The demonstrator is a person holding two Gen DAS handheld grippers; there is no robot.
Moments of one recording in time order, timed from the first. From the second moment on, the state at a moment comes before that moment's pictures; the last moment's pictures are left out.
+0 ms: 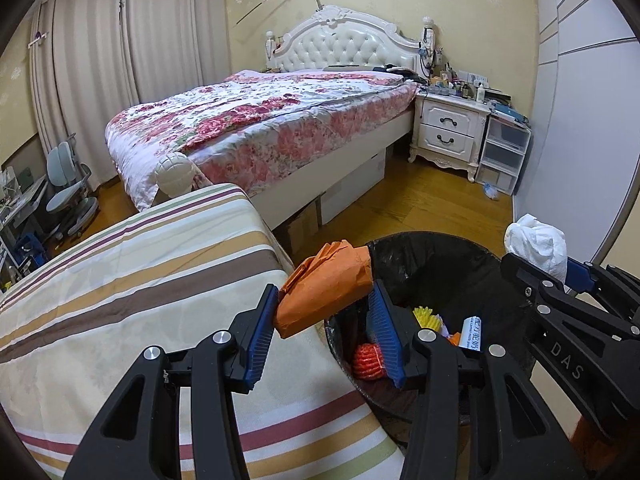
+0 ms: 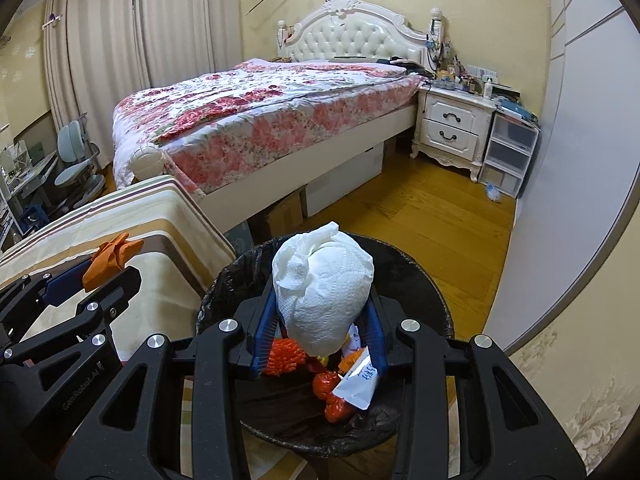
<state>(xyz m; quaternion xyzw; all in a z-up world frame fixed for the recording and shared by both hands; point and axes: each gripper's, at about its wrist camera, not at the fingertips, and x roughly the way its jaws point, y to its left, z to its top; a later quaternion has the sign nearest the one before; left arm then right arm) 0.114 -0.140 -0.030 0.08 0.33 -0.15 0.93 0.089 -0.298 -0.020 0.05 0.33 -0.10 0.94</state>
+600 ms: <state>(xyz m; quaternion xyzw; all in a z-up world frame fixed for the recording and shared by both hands) 0.140 -0.176 -0.044 0.10 0.35 -0.15 0.92 0.104 -0.330 -0.036 0.08 0.35 -0.12 0.93</state>
